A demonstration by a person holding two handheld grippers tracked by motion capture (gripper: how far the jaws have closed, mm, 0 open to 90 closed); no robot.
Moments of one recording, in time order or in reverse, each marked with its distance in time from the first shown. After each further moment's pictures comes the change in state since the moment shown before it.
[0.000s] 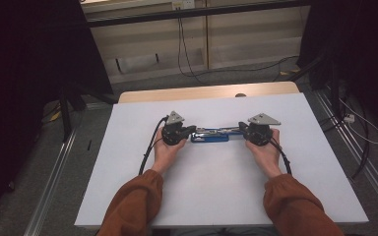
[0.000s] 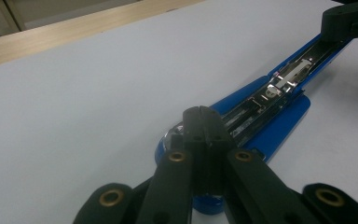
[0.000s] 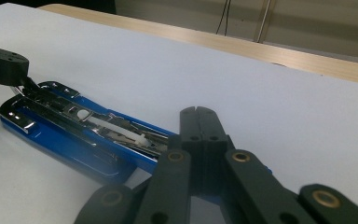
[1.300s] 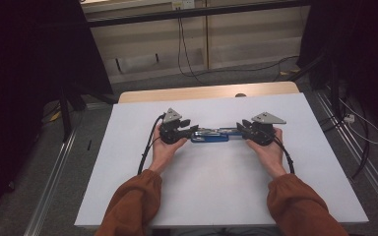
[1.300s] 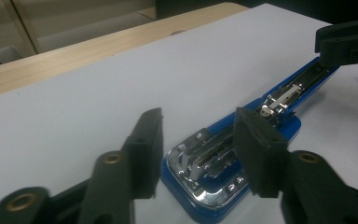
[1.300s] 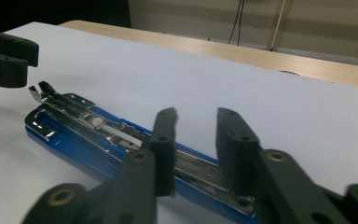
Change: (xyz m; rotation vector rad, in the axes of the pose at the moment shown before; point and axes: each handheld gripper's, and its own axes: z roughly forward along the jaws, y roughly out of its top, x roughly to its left) left arm -0.004 0.012 -0.015 -0.057 0.028 -0.009; right arm -0.008 0.003 -0.006 -0.040 0.069 0.034
